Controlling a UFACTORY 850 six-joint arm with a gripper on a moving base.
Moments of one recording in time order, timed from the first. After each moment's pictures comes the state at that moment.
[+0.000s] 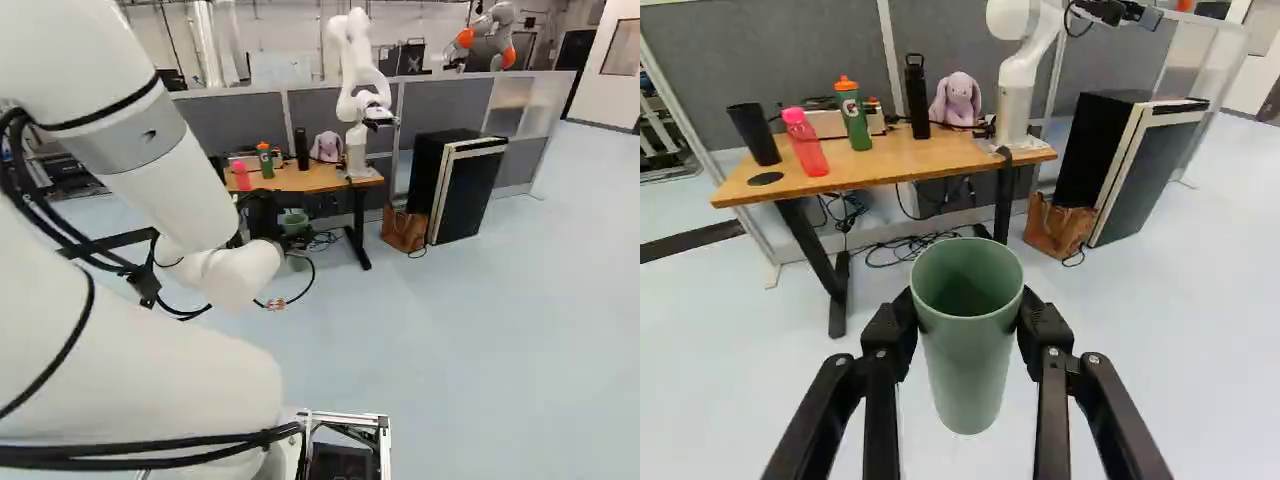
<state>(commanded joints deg) 0.0 16.0 -5.0 0.0 50.0 0.0</state>
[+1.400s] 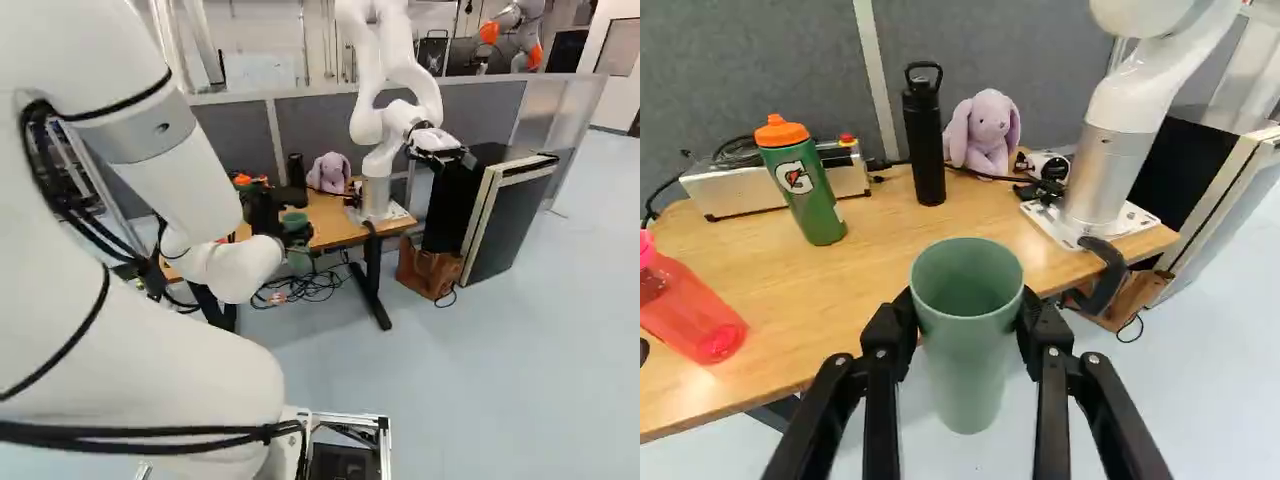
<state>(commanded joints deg) 0.8 13.4 -7.6 0.0 50.0 0.0</state>
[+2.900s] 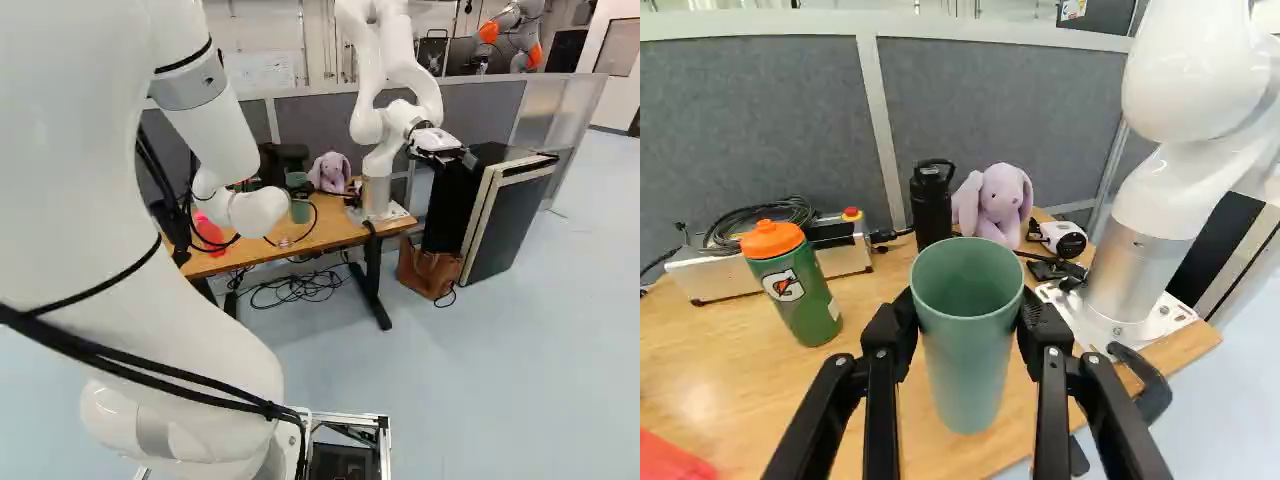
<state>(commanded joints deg) 2.1 -1.2 -28.3 0.0 50.0 0.0</state>
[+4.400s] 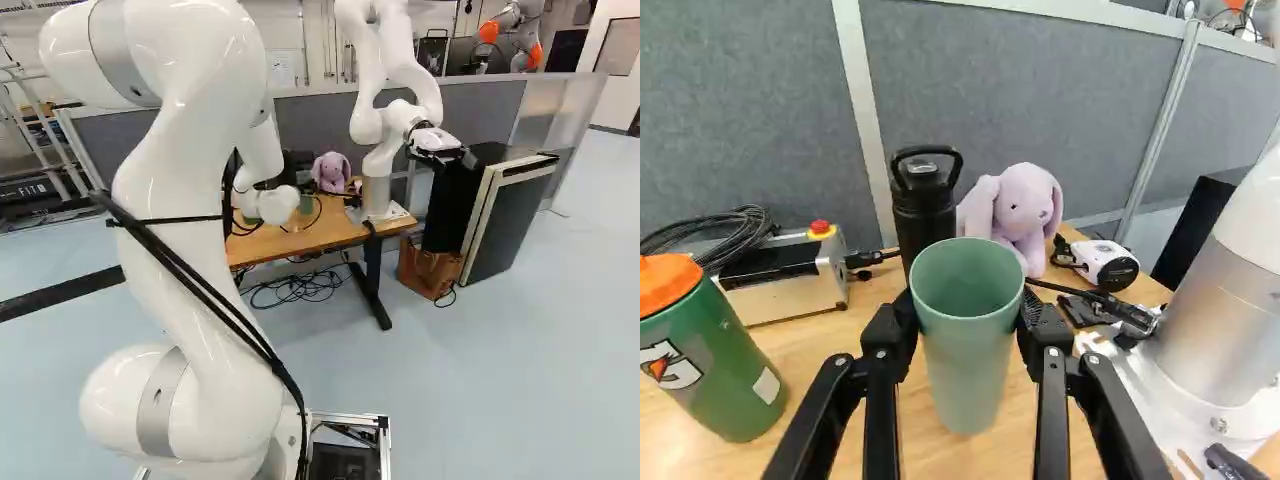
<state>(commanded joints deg) 3.0 -26.5 -49.3 0.0 56.0 0.0</state>
